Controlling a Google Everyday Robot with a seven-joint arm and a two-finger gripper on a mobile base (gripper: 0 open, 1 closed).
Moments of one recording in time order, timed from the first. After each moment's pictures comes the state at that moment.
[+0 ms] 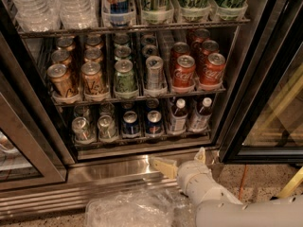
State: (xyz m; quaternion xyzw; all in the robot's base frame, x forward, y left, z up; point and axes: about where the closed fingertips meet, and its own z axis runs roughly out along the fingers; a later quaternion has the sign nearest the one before) arm 0.503 -0.093 0.633 -0.08 0.82 0.11 0.55
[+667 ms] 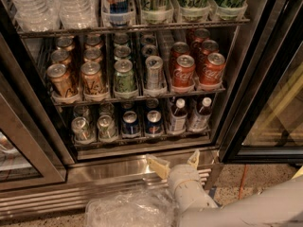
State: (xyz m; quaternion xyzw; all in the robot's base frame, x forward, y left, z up) arm 0.513 -0.076 0.620 -0.03 0.79 0.11 0.60
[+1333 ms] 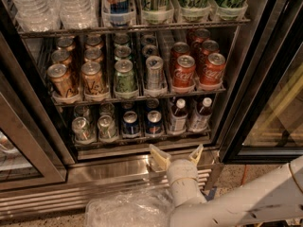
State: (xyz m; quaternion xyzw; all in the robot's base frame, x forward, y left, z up) arm 0.541 -0.093 0.627 0.01 0.73 0.05 0.68
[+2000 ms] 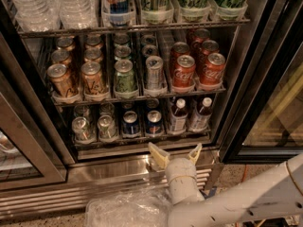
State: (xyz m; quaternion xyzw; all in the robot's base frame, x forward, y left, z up) arm 0.545 -0.090 0.626 0.02 0.73 0.06 0.68
